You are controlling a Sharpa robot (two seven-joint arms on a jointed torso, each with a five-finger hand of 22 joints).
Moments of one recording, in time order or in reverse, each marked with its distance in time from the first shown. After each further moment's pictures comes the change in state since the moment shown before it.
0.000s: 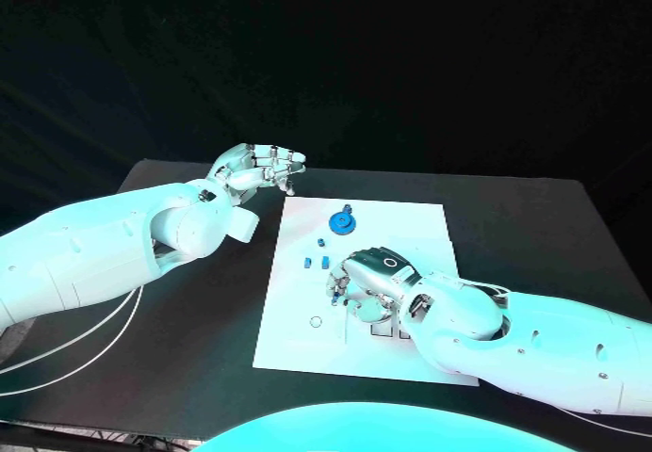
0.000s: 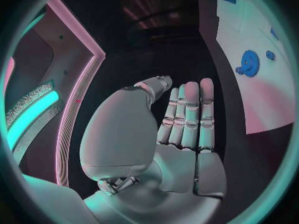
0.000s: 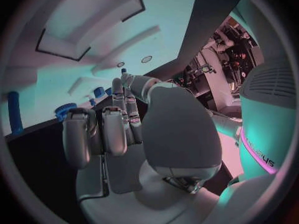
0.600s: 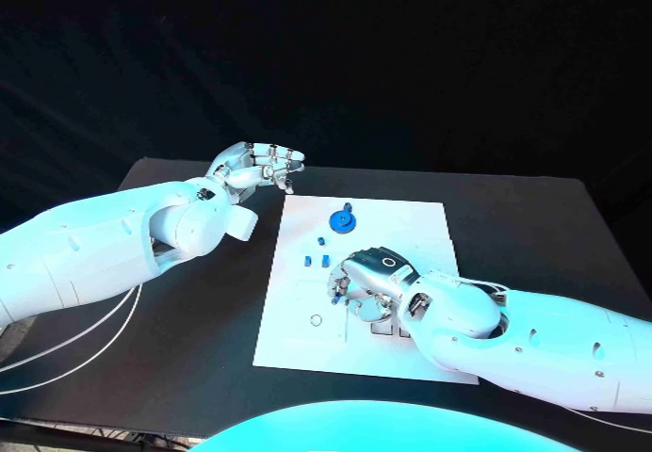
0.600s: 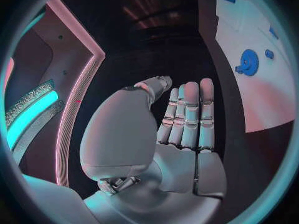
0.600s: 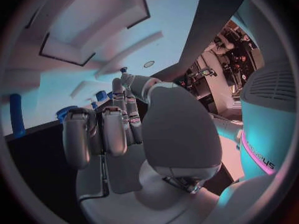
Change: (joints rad) left arm 0.000 -0.003 0.000 -0.001 0.000 0.000 -0.003; left_hand 0.000 0.000 0.000 0.000 0.000 0.000 0.000 0.000 0.000 -0.004 0.004 0.000 0.000 0.000 0.000 0.000 0.000 0.000 0.000 0.000 -0.004 -0.002; right arm -0.001 0.006 -0.001 -0.011 -0.017 0.028 -0.011; right_hand -0.003 -0.003 0.000 0.000 0.000 0.002 0.002 -0.002 0.001 0.000 0.000 -0.002 0.001 0.000 0.000 0.000 0.000 0.000 0.000 0.000 0.000 0.000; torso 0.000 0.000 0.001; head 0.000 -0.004
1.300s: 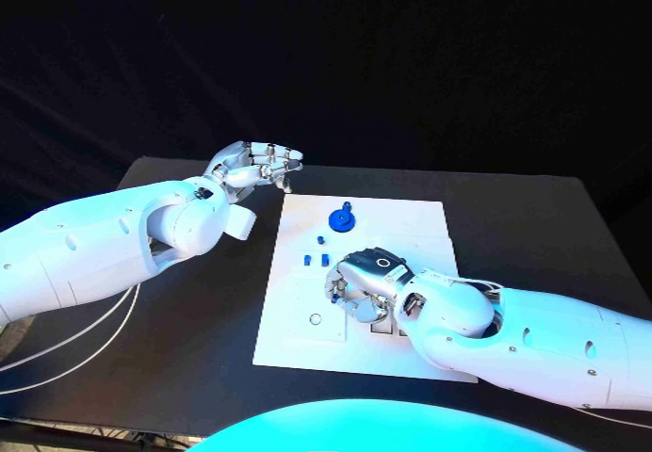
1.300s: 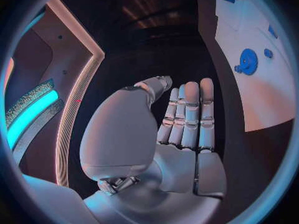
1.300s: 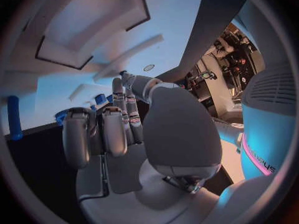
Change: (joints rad) left arm 0.000 -0.003 0.000 0.001 0.000 0.000 -0.004; left_hand 0.000 0.000 0.000 0.000 0.000 -0.004 0.003 0.000 0.000 0.000 0.000 0.000 0.000 -0.004 -0.004 0.000 -0.001 0.000 0.000 0.000 0.000 -0.001; right arm -0.001 0.017 -0.001 -0.008 -0.023 0.034 -0.016; right_hand -0.029 0.001 -0.006 -0.011 -0.002 0.000 0.000 -0.001 0.005 0.013 -0.013 -0.008 0.000 0.001 0.001 0.000 -0.007 0.000 0.000 0.000 -0.009 0.000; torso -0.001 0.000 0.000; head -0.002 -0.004
